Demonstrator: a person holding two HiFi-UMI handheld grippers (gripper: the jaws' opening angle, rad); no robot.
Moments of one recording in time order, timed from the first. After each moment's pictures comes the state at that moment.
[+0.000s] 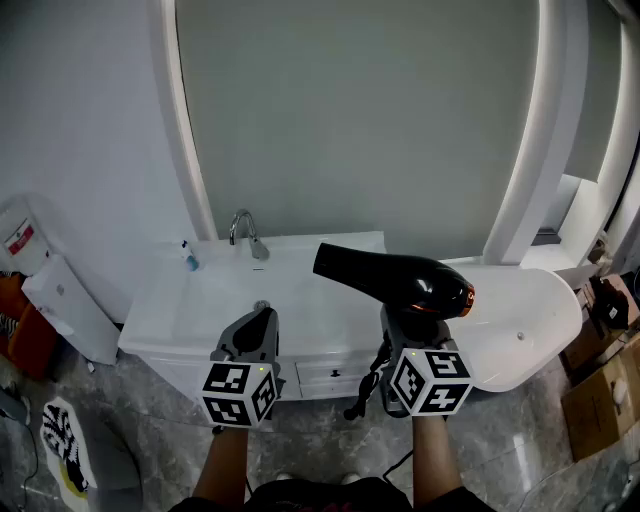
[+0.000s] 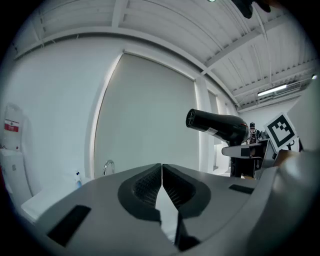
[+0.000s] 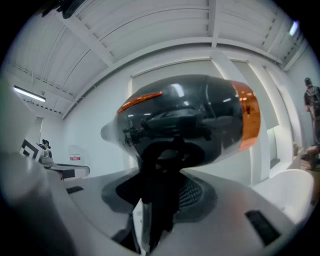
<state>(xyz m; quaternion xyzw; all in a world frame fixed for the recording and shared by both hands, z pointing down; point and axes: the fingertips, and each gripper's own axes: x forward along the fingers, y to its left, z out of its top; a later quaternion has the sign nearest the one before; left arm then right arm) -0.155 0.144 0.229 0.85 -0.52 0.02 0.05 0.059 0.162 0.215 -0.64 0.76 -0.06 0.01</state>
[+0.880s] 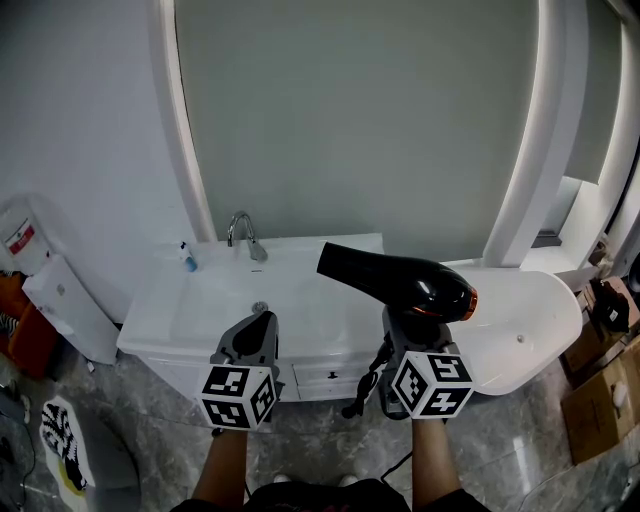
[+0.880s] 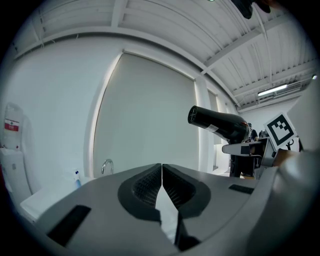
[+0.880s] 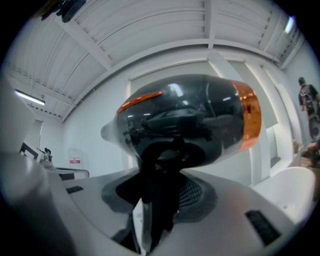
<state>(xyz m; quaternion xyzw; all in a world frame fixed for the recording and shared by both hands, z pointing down) -0.145 0.148 0.231 0.85 -0.52 0.02 0.05 0.074 0.165 0.213 -0.64 0.76 -0.06 0.03</state>
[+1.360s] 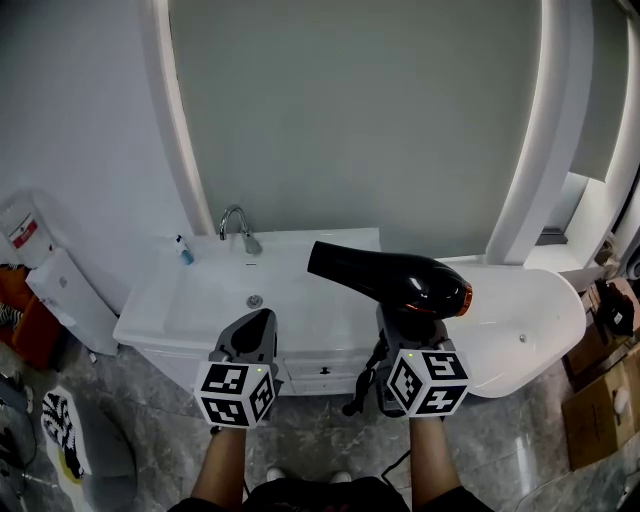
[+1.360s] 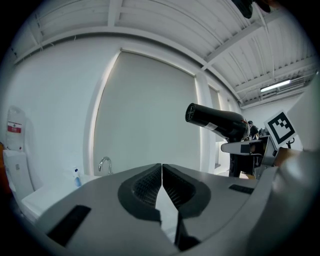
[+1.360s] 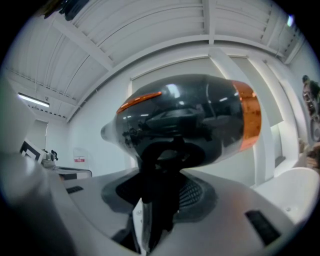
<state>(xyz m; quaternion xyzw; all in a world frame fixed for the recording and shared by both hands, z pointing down) -0.104 0.151 0.238 0.84 -0.53 0.03 0.05 0.106 0.160 0.219 -0.62 0.78 -0.07 0.02</state>
